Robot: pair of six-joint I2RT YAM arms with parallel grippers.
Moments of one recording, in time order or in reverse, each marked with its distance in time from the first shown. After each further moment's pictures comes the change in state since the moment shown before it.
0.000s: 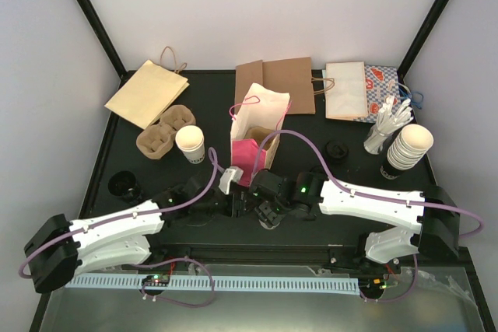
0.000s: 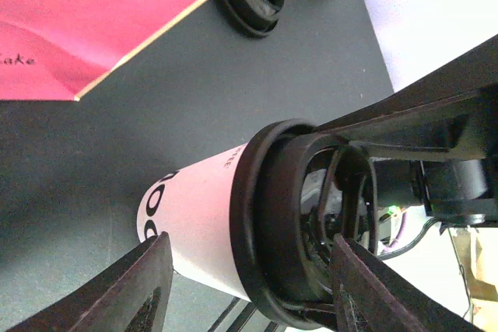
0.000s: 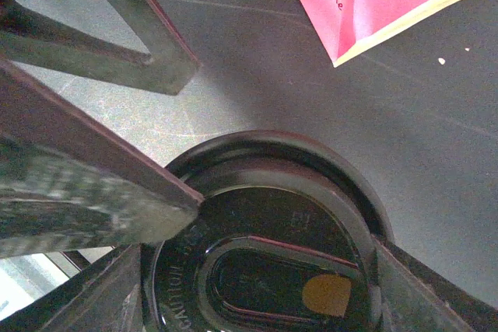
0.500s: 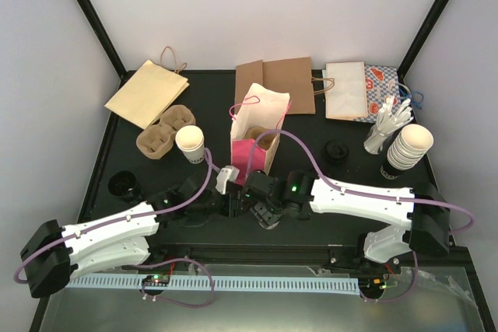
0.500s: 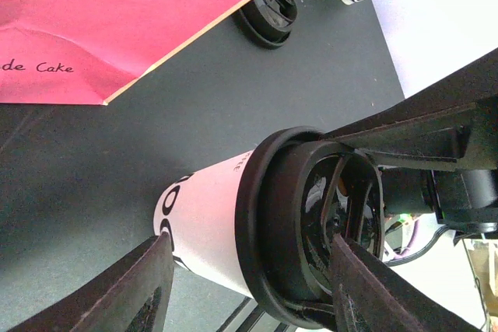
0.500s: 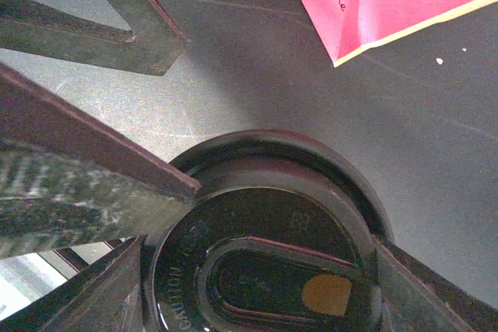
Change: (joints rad) left arm 0.000 -0.084 0.008 -0.086 -0.055 0.010; right arm 0.014 0.060 0.059 -0.052 0.016 0.011
